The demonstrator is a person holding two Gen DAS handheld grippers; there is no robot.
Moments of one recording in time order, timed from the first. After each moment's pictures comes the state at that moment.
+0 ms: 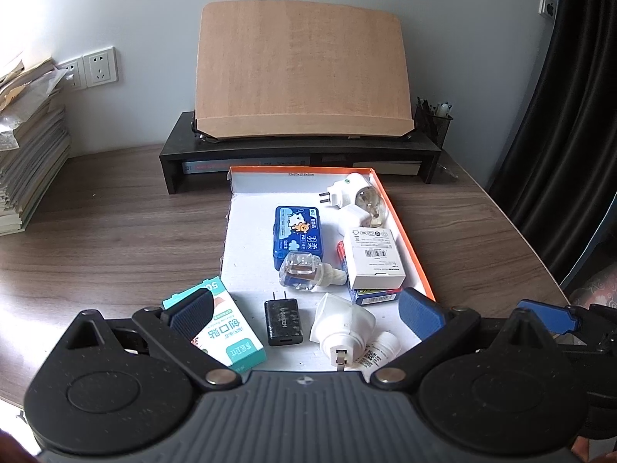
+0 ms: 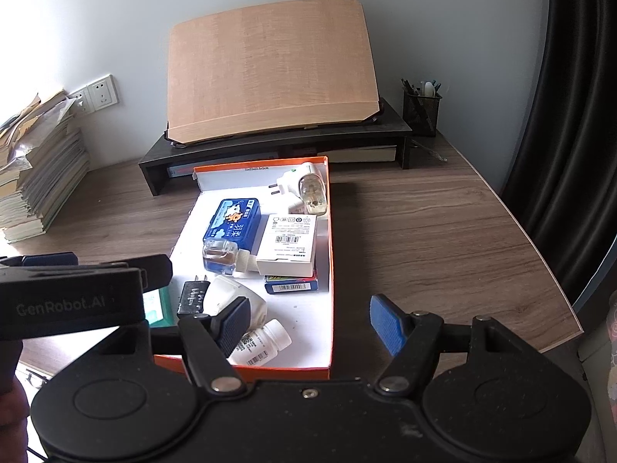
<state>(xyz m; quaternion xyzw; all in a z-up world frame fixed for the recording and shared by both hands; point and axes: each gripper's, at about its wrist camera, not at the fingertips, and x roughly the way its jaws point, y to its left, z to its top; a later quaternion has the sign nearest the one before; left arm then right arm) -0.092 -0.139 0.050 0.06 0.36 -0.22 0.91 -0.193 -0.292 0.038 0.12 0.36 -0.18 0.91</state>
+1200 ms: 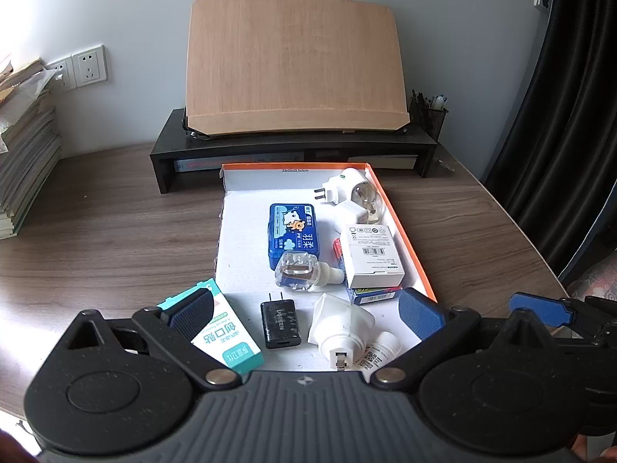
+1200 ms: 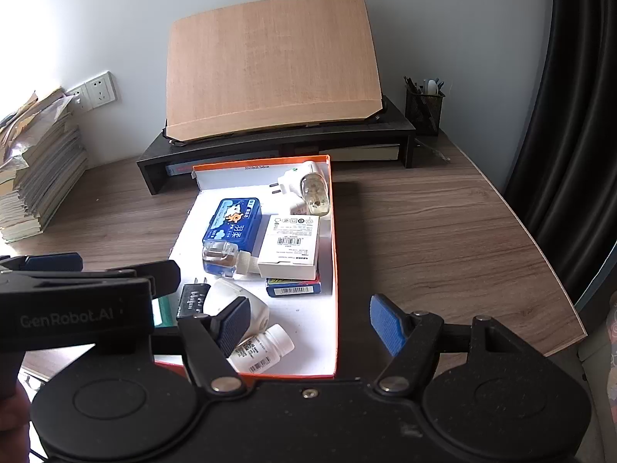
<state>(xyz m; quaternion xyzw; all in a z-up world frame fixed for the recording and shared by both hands) -0.081 -0.142 0.046 0.07 0.36 -0.23 0.90 -0.185 -0.292 0.038 0.12 0.36 -0.18 0.91</state>
